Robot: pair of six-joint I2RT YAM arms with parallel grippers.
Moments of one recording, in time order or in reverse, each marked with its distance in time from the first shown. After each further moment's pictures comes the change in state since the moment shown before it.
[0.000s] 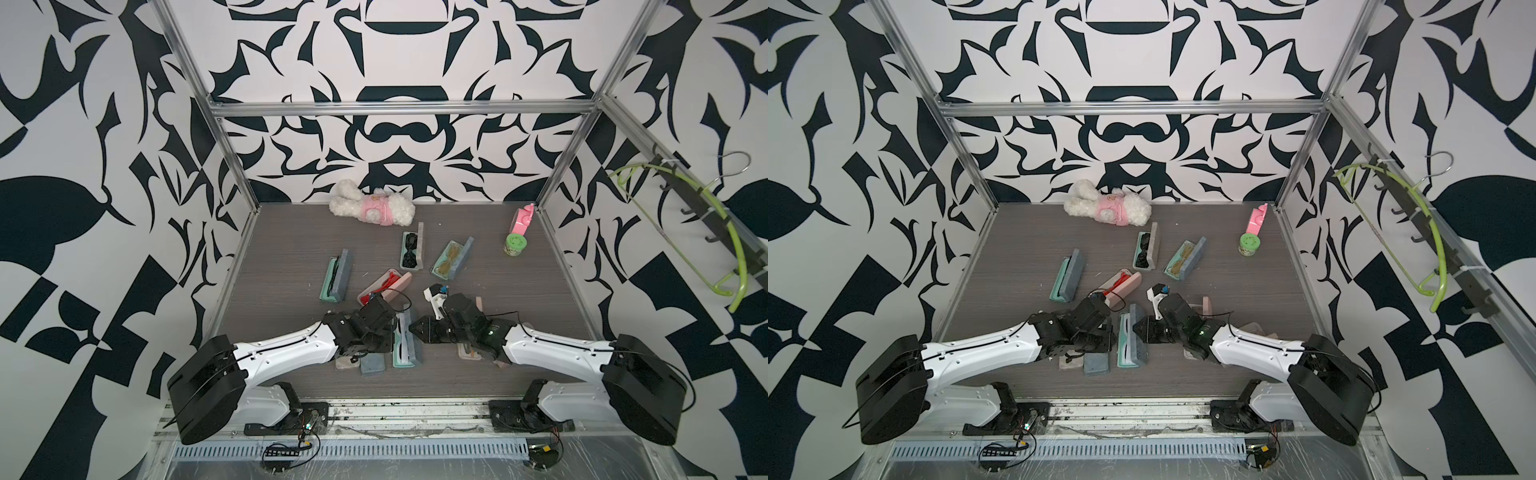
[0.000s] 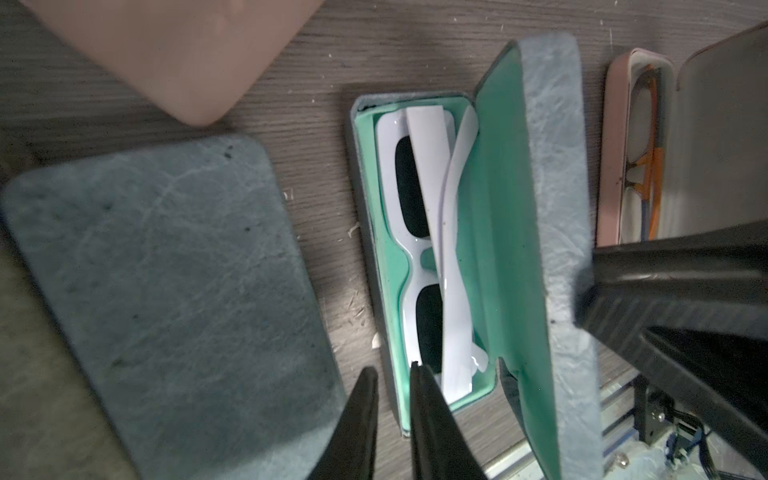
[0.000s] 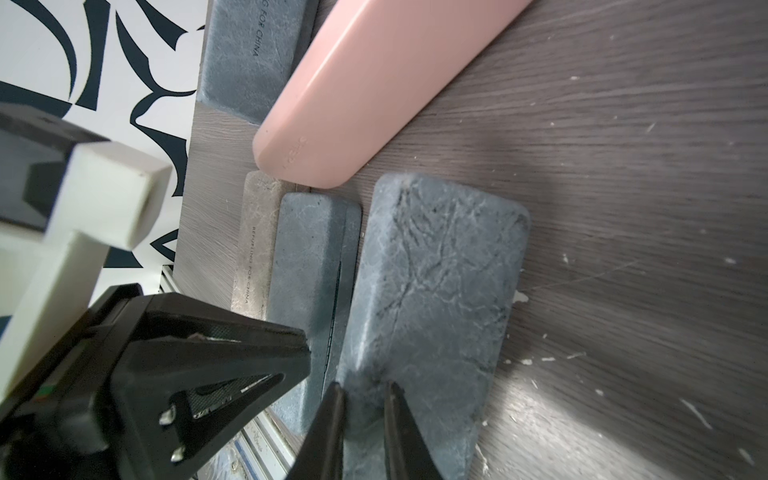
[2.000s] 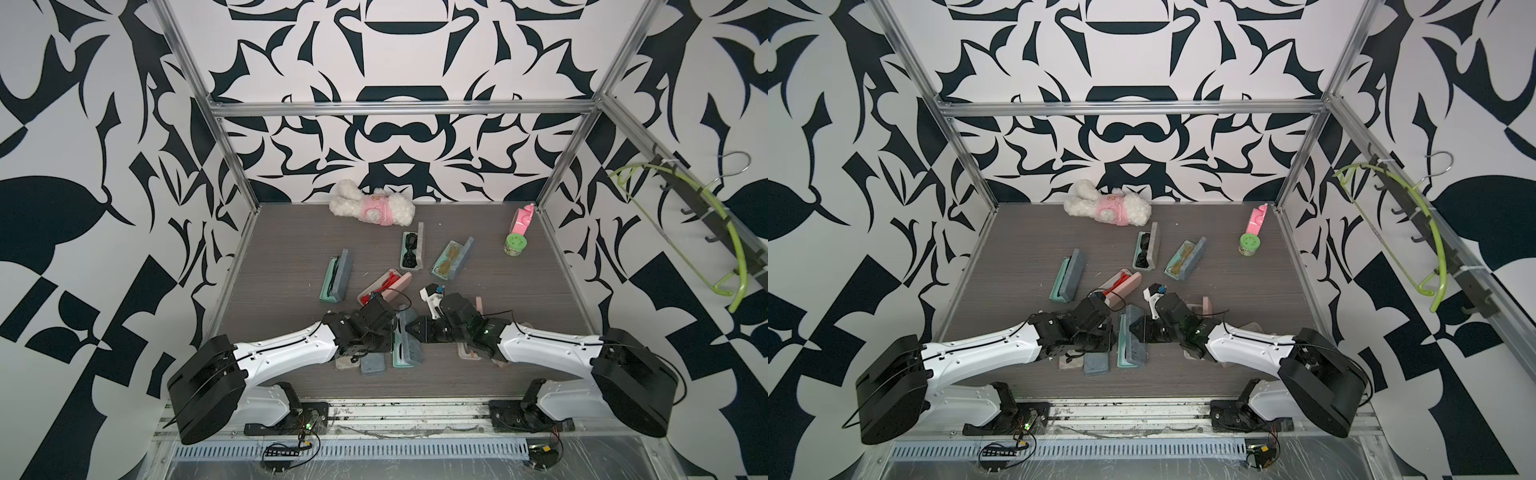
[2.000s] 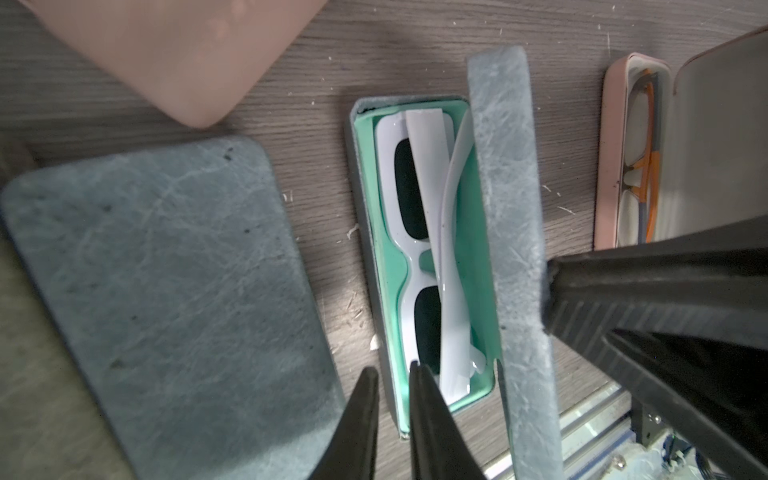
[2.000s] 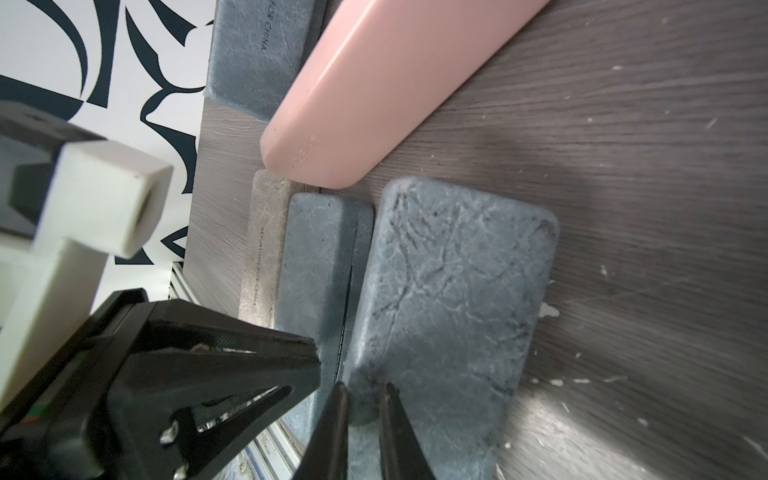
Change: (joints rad) left arm 0.000 0.000 0.000 0.005 0.001 -0.006; right arm 0.000 0.050 0.007 0.056 -0.024 0.012
